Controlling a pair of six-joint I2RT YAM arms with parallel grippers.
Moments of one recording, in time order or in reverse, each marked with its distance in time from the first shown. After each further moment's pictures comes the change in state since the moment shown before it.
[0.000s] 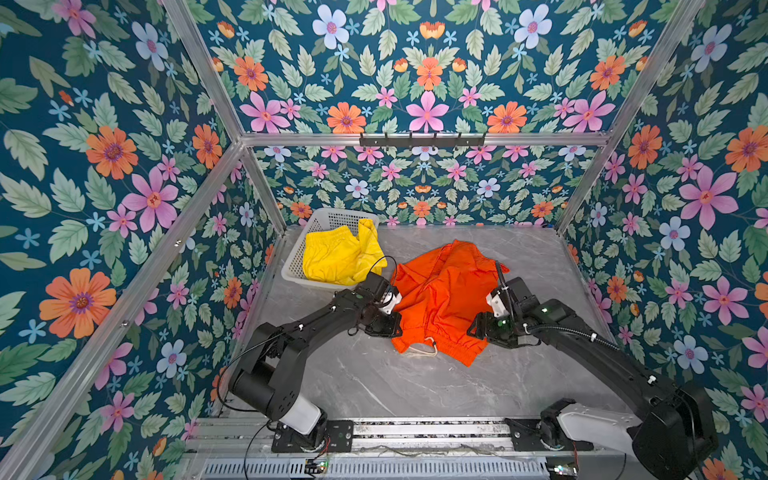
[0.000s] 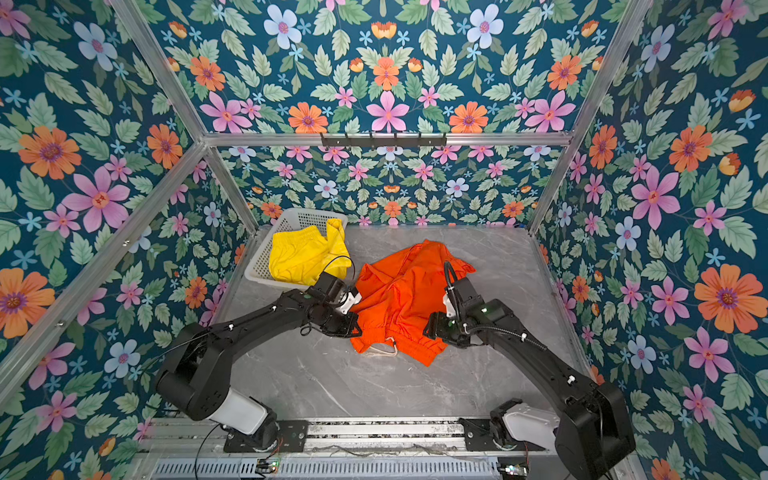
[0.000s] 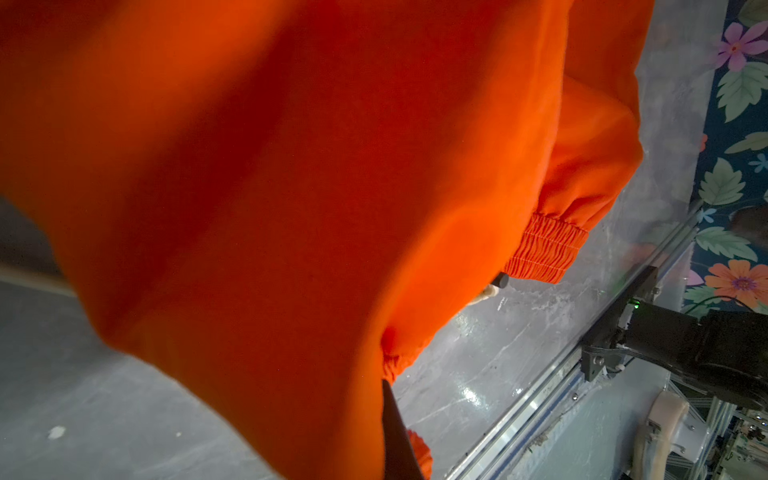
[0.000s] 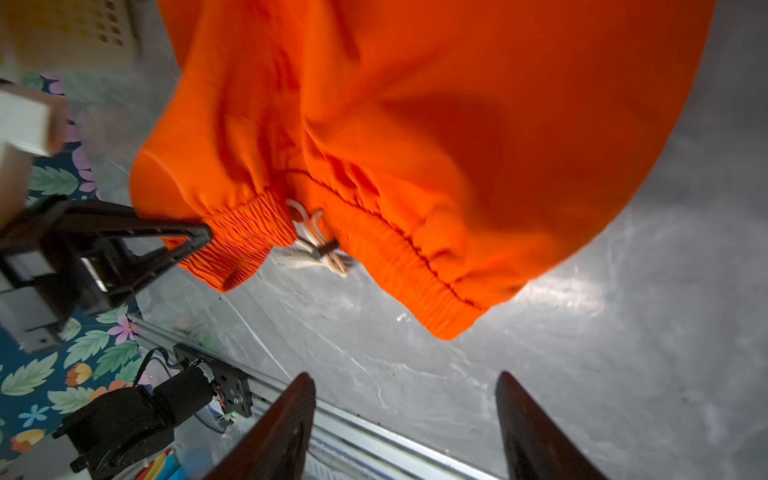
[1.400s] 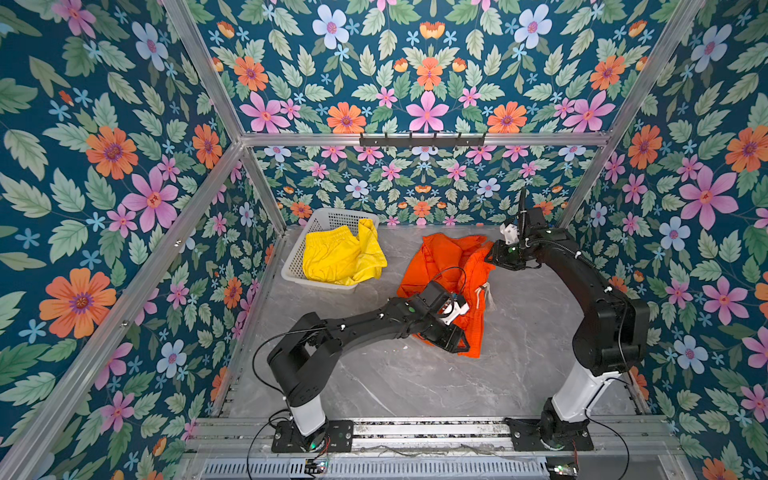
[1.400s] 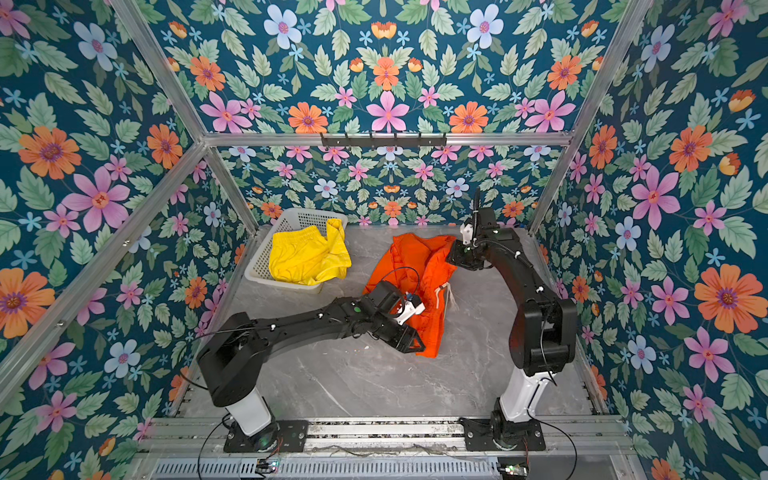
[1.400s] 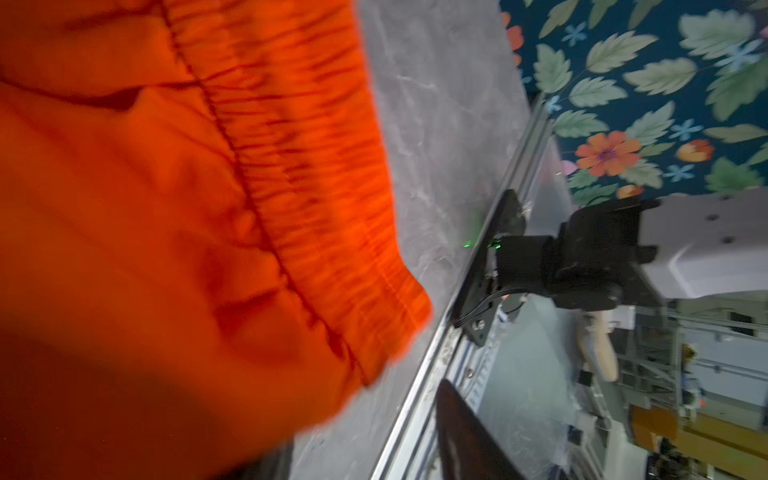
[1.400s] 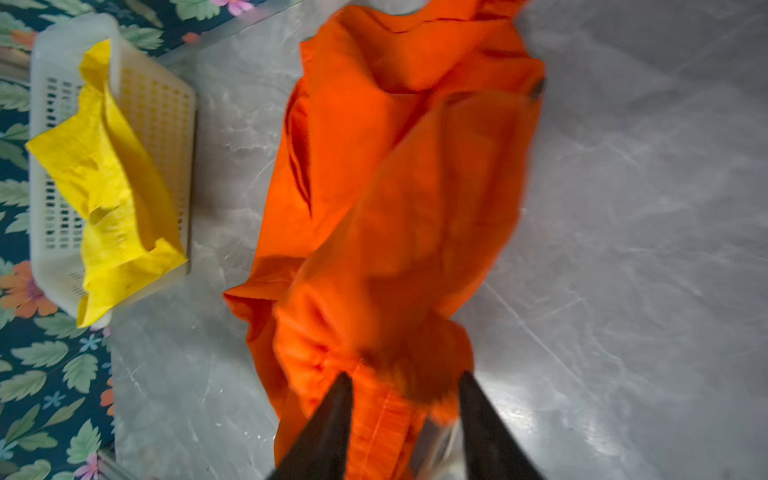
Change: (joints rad) left arm -0.386 0.206 0.233 0.283 0.129 -0.147; right arm -0.417 0.610 0.802 -0.078 -0.014 -0.439
